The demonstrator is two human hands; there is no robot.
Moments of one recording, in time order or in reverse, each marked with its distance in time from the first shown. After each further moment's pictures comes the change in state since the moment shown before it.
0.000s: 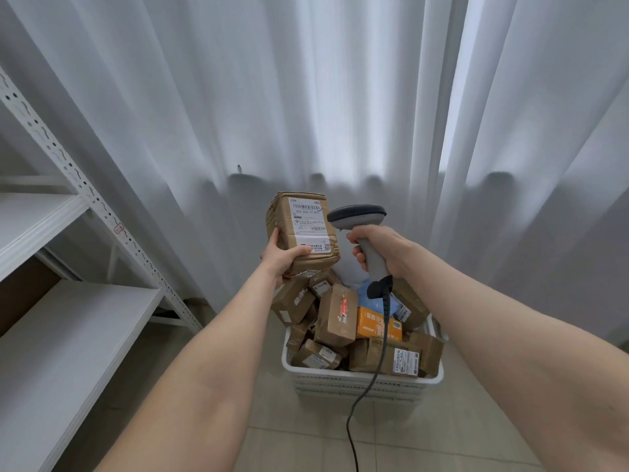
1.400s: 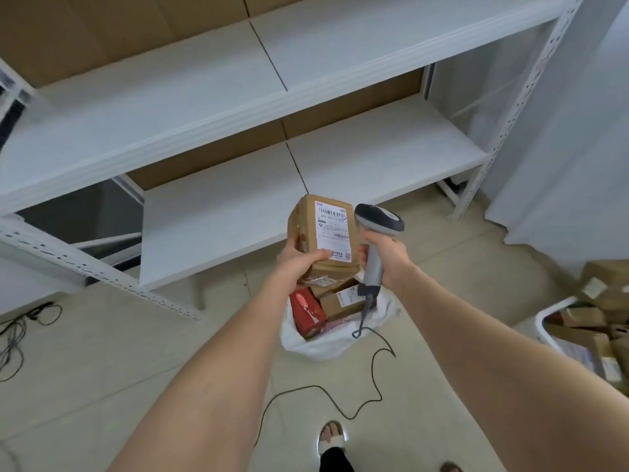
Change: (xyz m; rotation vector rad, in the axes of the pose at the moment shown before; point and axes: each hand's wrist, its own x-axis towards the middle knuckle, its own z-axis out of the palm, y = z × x) left_hand -0.388 -0.322 -0.409 -0.281 0.922 -0.458; right_hand -0.137 0.307 0.513 -0.232 -0.623 0.345
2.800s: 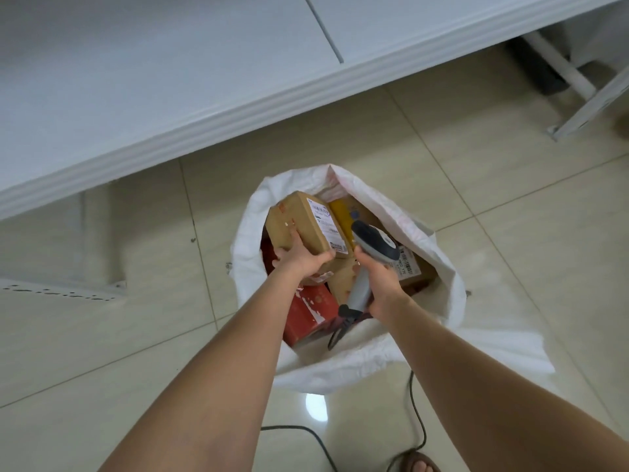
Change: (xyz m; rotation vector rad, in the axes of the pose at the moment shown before) left_hand 0.470 -0.330 0.085 0.572 -0.042 -0.258; right_hand 0.466 0.376 0.030 0.073 0.086 0.154
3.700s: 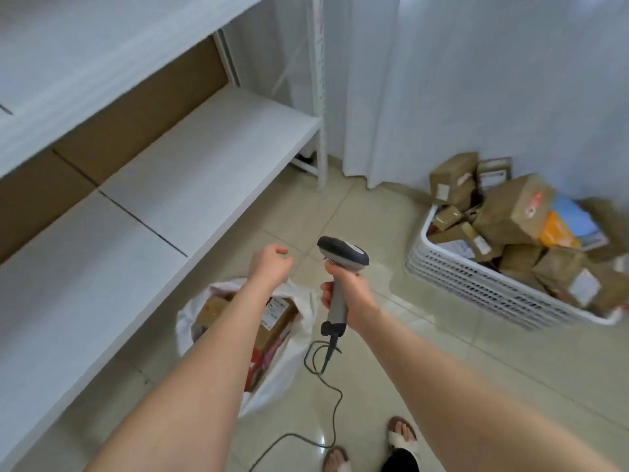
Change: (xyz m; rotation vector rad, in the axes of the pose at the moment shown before) left_hand -0.465 0.221 -0.076 0.257 -0.008 0.699; right_hand -0.457 -0.226 -0.133 0.403 0.233 -0.167
